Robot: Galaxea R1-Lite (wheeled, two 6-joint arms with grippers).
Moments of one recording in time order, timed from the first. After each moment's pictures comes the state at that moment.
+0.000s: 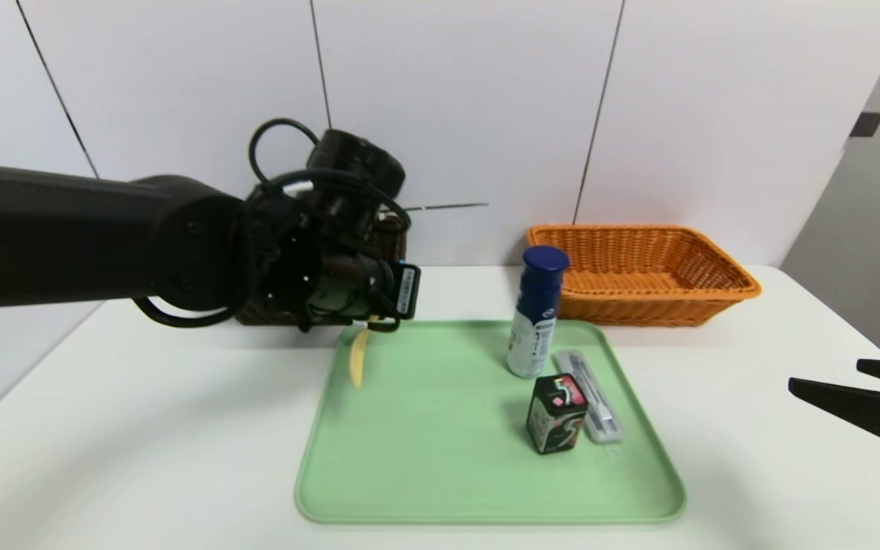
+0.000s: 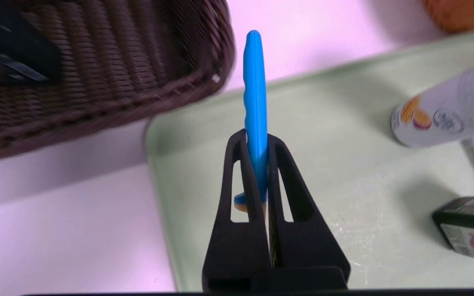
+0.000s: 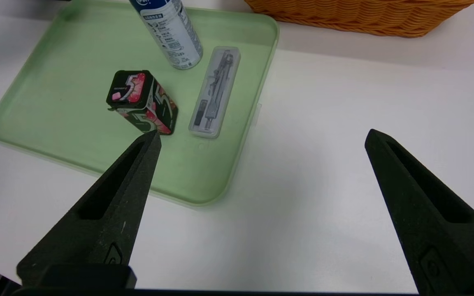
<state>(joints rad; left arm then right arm) -0.65 1.84 -1.48 0.24 0.28 -0.26 0.02 0.99 -0.67 0.13 0.33 0.00</state>
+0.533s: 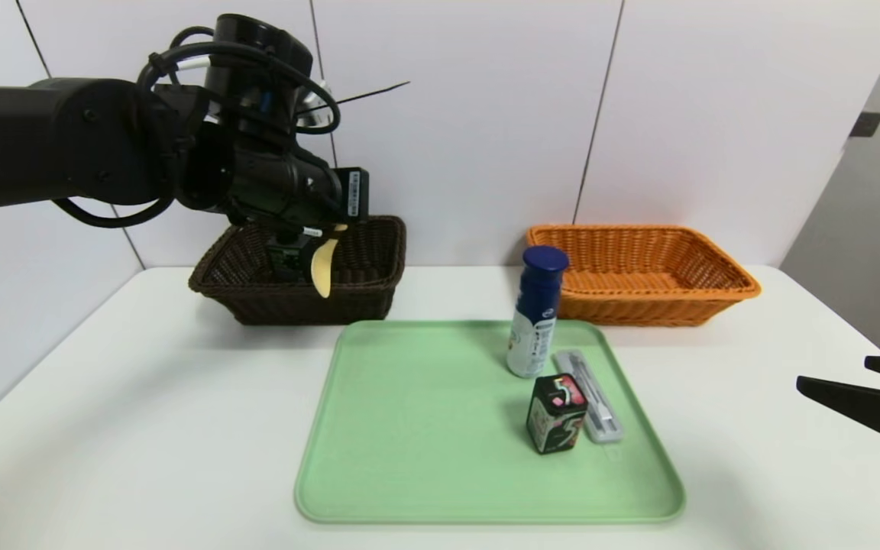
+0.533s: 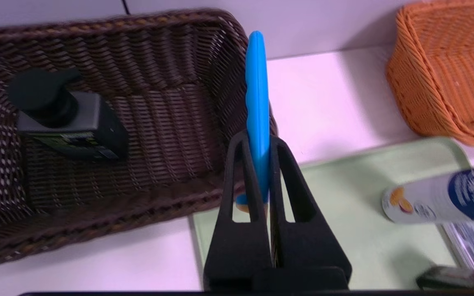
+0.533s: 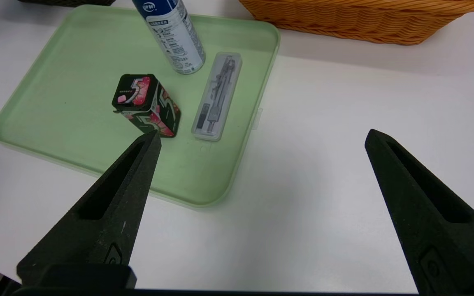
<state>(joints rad) -0.46 1.87 -1.72 0.29 0.13 -0.22 0.02 0.97 -0.67 0.13 0.33 0.00</state>
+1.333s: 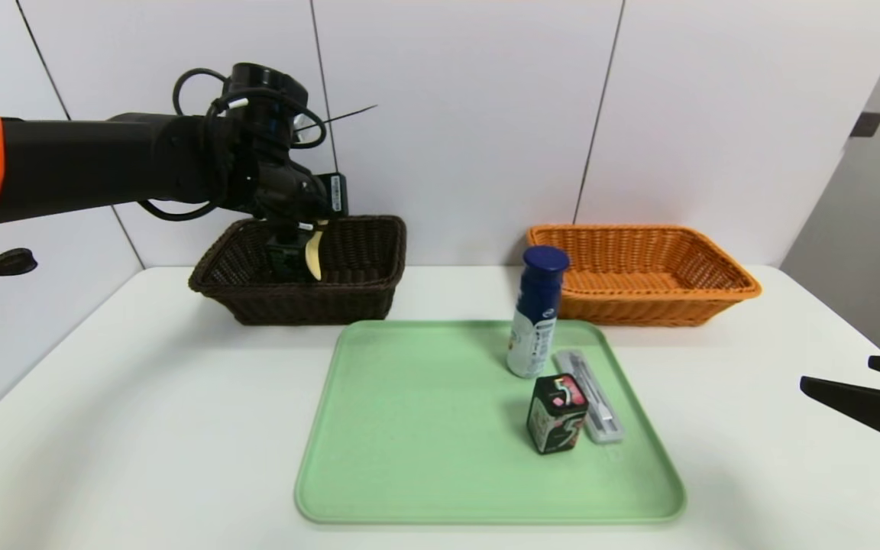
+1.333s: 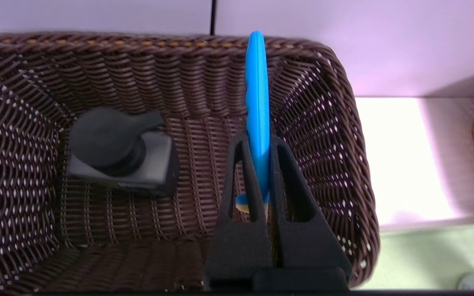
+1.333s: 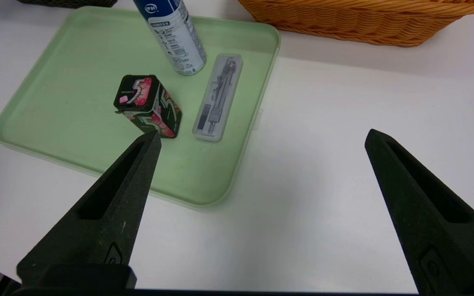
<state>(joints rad) -0.33 2.06 -1.90 0.29 0.13 -0.26 0.03 0.96 -0.66 0.13 0.33 0.00</state>
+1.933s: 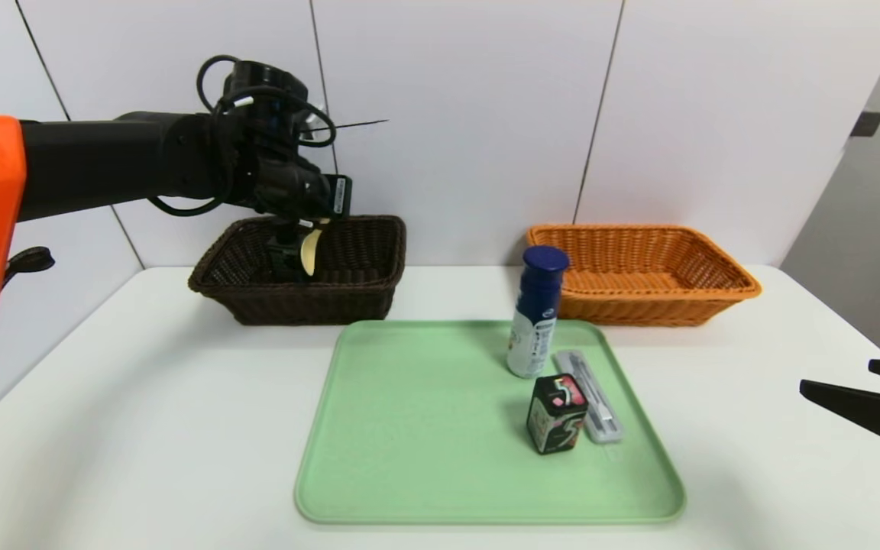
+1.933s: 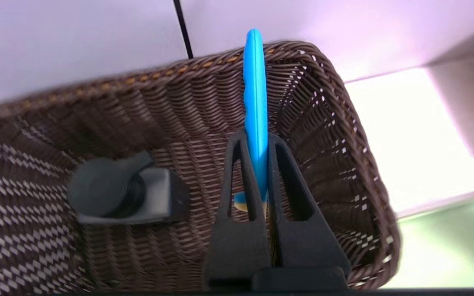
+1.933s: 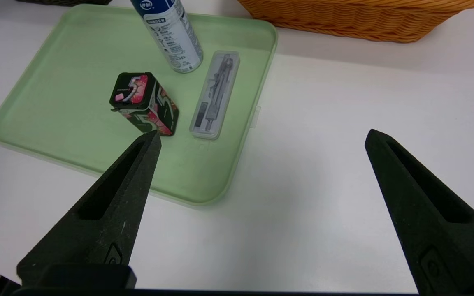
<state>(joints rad) -0.31 2.09 -1.95 0.30 0.05 -0.02 0.02 0.96 -0.66 0.13 0.32 0.00</state>
